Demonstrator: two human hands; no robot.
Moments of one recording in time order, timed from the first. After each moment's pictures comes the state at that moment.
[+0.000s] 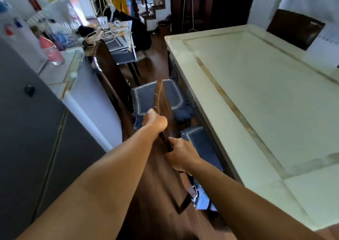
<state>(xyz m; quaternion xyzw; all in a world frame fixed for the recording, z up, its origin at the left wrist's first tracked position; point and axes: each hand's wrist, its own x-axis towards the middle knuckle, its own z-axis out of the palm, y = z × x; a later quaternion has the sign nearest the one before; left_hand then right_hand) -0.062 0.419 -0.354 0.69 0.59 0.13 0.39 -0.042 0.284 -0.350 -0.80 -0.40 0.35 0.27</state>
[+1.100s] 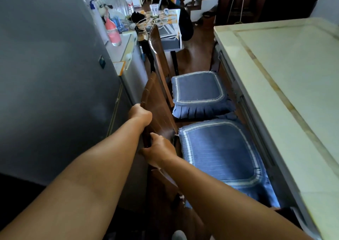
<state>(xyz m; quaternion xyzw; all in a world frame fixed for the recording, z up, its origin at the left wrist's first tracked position) -0.255 0.467 -0.342 0.60 0.69 0.19 0.36 -0.223 0.354 -0.370 -0.73 -0.45 0.42 0.28</state>
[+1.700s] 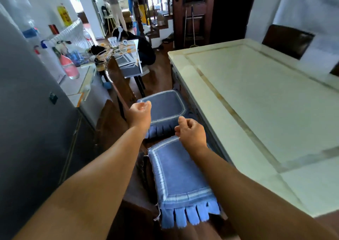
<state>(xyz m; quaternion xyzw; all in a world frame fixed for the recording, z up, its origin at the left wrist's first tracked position) -0.122 0.405 -0.303 0.61 0.53 0.39 0.44 -0.048 0.280 -0.328 -0.73 -0.22 0.26 0.59</state>
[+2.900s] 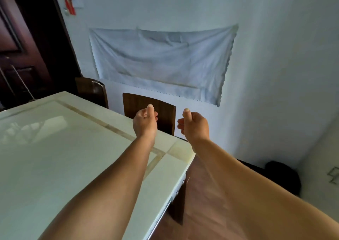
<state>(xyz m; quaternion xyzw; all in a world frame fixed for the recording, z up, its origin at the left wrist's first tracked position) 0.539 -0.132 -0.248 0.68 0.21 0.26 0.65 0.519 -0.259 -0.233 -0.76 0.04 -0.07 0.64</state>
